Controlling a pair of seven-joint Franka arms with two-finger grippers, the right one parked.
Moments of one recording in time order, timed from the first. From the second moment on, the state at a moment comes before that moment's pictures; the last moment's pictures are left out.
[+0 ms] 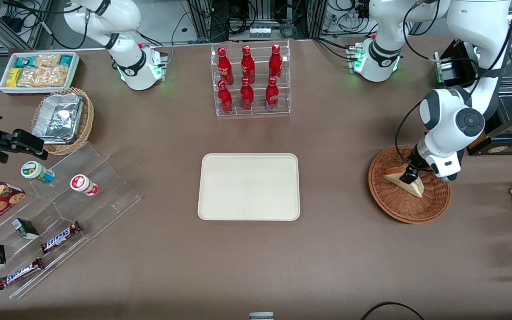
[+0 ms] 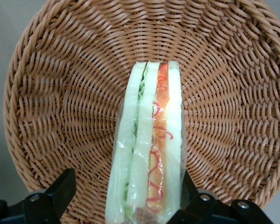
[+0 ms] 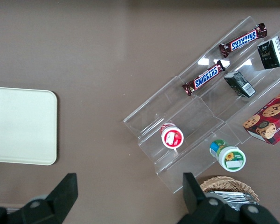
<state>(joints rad) -0.06 0.18 0.06 -2.36 -0.03 2.54 -1.05</state>
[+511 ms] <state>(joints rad) -0.06 0.17 0.06 -2.33 -0.04 2.52 -1.05</state>
